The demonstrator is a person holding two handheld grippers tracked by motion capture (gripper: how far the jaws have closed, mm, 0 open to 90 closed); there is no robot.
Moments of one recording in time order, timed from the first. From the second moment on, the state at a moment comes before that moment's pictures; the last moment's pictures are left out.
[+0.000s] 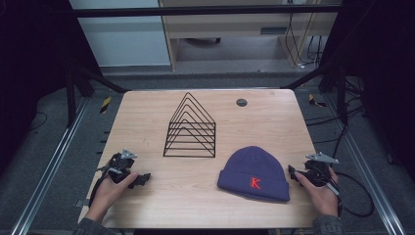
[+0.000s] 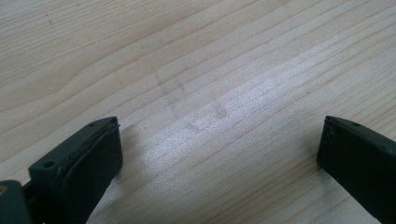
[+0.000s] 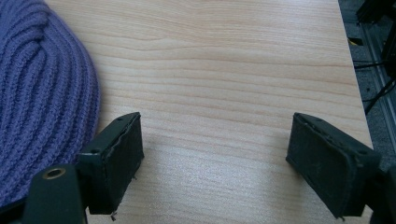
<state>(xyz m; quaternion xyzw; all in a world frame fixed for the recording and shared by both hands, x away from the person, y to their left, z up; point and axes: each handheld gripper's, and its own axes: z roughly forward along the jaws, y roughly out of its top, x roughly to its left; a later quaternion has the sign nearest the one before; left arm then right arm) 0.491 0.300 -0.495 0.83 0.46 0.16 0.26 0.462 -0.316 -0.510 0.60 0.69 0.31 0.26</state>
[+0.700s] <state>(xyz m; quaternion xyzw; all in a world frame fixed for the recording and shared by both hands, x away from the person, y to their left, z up) 0.489 0.299 -0.496 0.83 0.47 0.16 0.26 0.485 -0.285 -0.448 0.54 0.74 0.32 0.23</state>
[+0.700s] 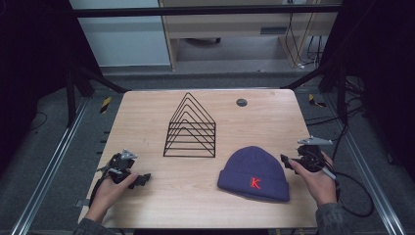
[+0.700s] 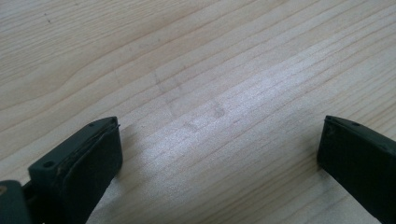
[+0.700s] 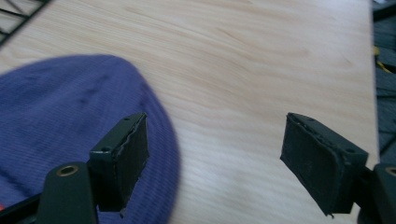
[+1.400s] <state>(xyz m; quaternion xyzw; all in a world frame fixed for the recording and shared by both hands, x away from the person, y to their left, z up) 0.490 0.298 -0.496 0.83 0.46 0.16 0.26 0.545 -0.218 -0.450 0.47 0.83 0.29 0.13</state>
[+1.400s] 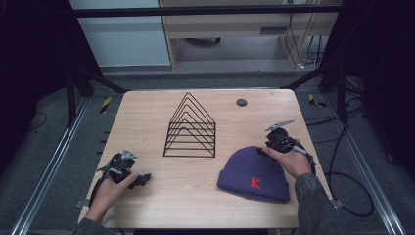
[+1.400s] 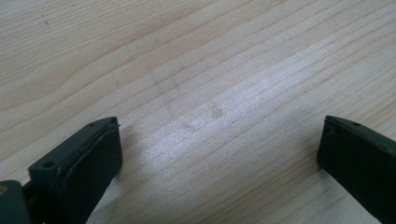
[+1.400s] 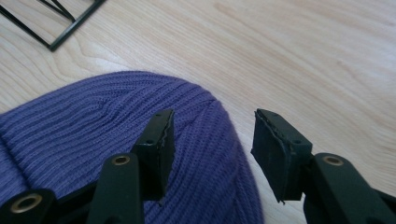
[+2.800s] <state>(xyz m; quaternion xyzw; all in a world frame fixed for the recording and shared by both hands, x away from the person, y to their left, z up) 0.490 0.297 -0.494 0.84 0.45 0.15 0.28 0.509 -0.206 -0.398 0.39 0.84 0.34 0.16</state>
